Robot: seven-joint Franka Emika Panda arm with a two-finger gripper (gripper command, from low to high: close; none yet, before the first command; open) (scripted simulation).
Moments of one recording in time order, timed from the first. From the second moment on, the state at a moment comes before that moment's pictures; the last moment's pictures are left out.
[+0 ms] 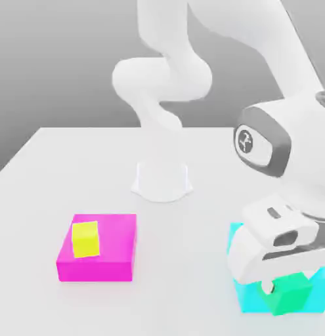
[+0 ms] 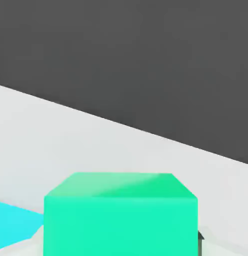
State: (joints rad) arm -0.04 0.23 0.36 -2.25 -0.19 2.40 0.90
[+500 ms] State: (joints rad) arm -0.03 -0.03 0.40 -2.53 0.02 2.50 0.68
